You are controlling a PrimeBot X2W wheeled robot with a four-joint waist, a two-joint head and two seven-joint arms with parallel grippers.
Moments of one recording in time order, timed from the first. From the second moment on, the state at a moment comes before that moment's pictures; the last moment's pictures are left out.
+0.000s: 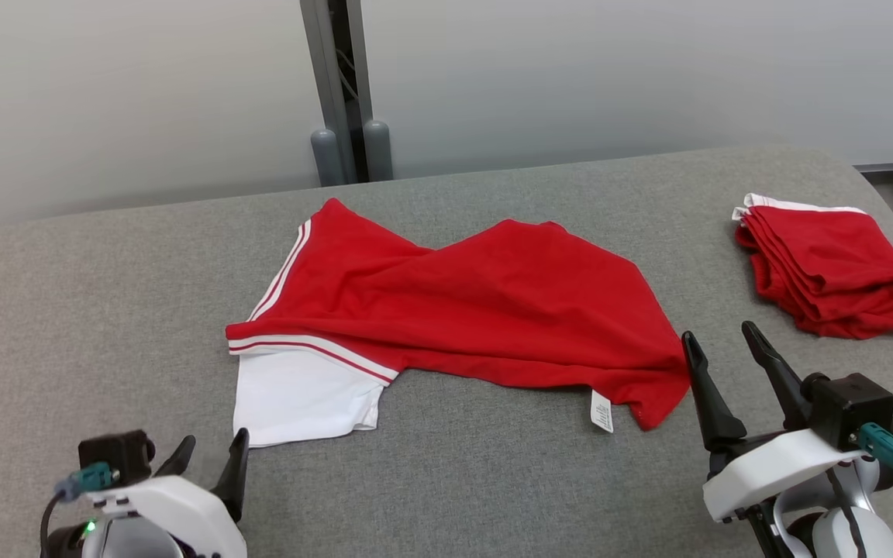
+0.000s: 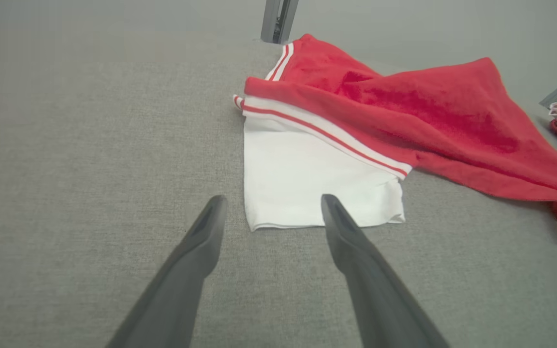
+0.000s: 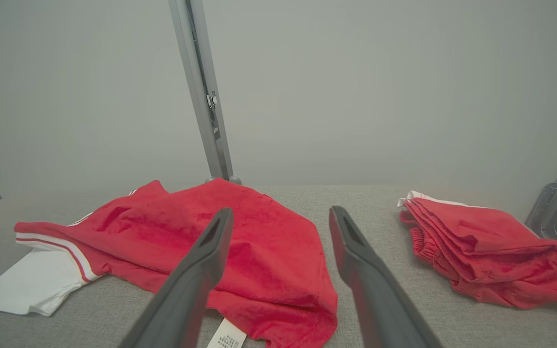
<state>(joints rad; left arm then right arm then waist) -0.05 0.34 -0.35 0.24 -0.71 0.17 0.04 -0.11 -0.05 0.07 0.14 0.17 0.13 -0.07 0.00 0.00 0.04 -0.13</state>
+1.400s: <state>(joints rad) -0.22 0.28 -0.35 0.45 -0.80 0.12 0.08 -0.12 -0.05 0.07 0.18 0.18 0.13 -0.06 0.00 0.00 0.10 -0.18</state>
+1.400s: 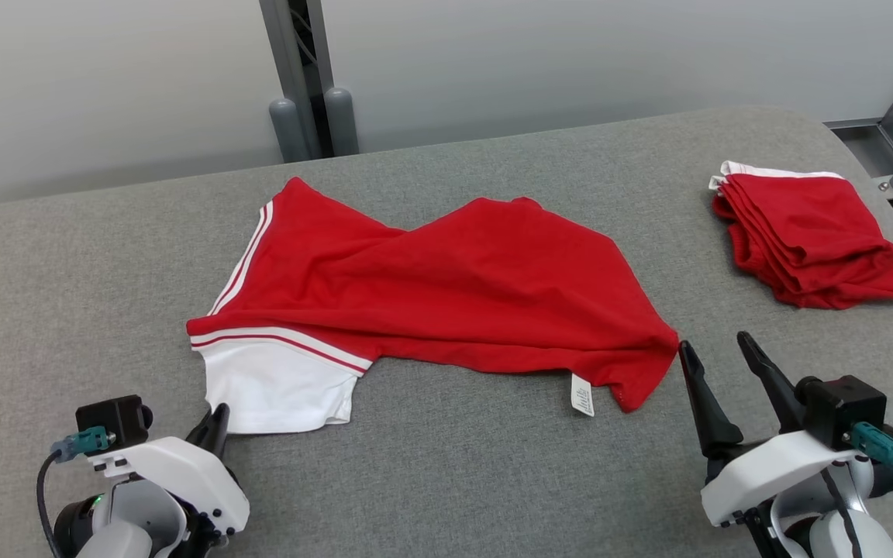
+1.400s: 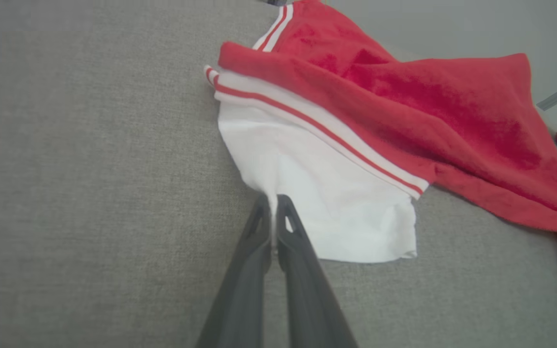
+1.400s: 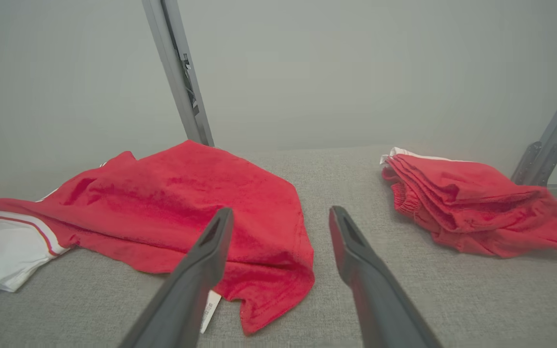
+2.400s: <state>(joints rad) -0.08 0.31 -0.33 0.12 -0.79 0.21 0.03 -0.28 -0.05 0.06 0.67 0.40 0.13 -0.05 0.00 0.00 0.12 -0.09</state>
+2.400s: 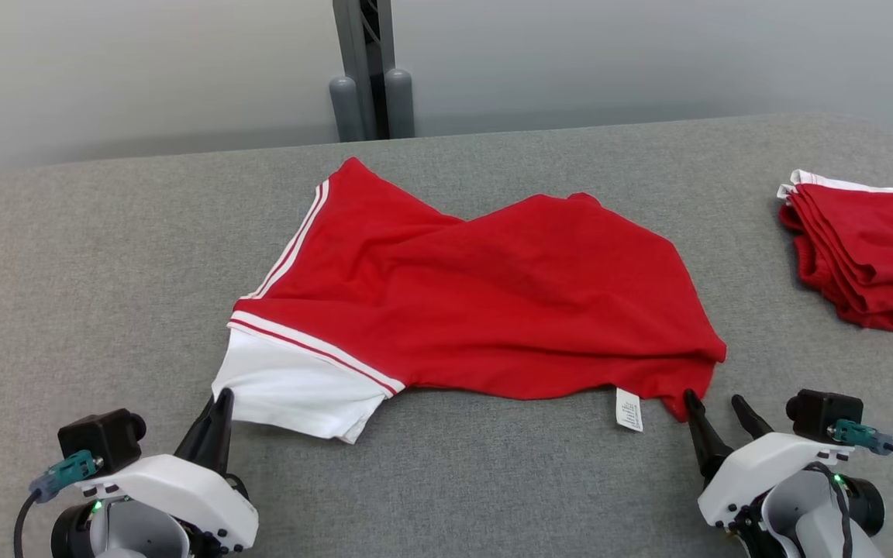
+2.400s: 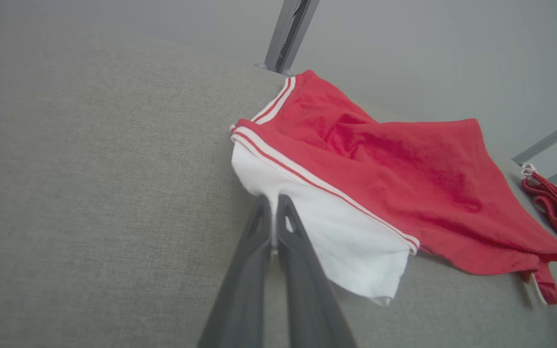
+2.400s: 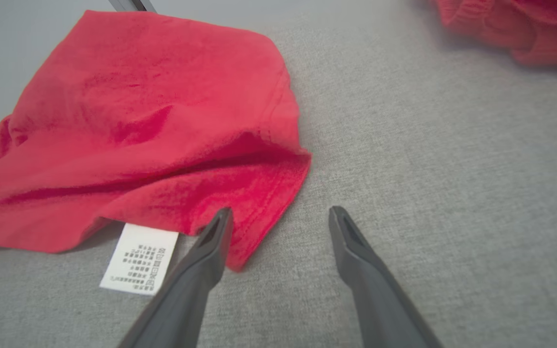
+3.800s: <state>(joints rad) 0.03 0.27 -0.23 -0.08 -0.92 0.20 -0.04 -0.35 -0.05 0.11 0.58 0.39 0.13 -0.01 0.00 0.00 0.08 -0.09</state>
